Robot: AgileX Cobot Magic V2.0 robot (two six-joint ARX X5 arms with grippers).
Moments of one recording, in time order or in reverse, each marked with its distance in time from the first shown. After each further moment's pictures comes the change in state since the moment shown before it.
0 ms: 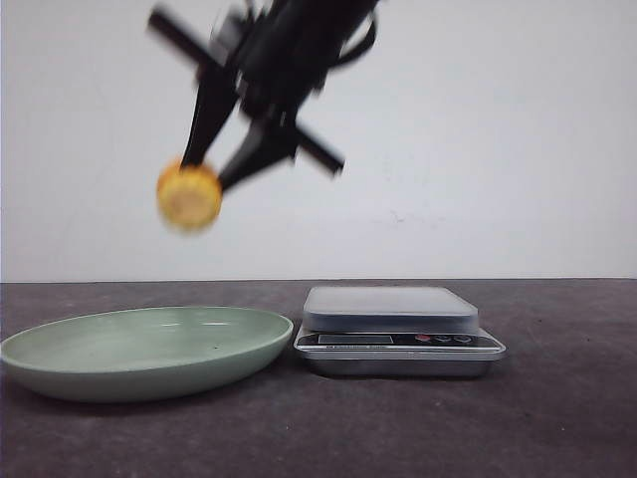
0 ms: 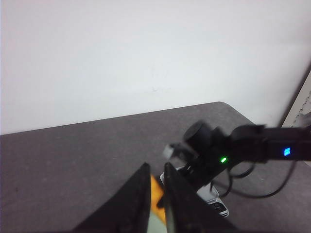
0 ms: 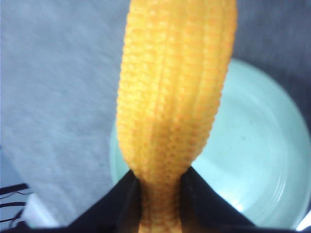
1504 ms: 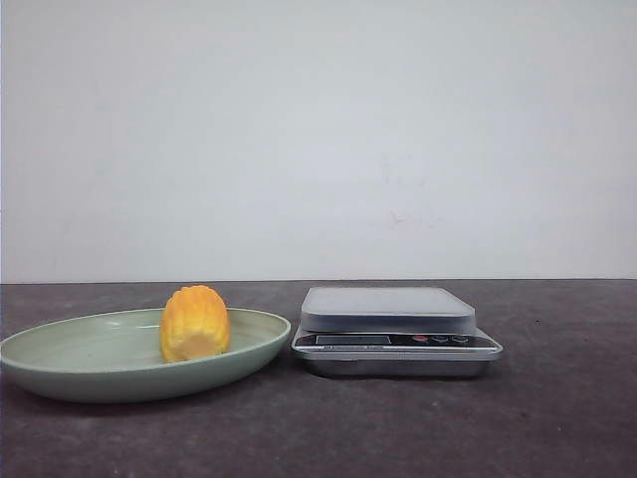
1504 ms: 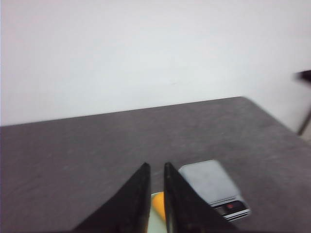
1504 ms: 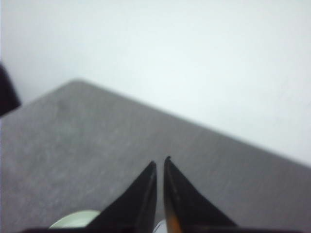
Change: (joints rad) left arm 0.000 -0.002 -0.072 0.000 -0.108 -0.016; right arm -0.040 -0.816 0.035 -0.085 0.509 -0.504
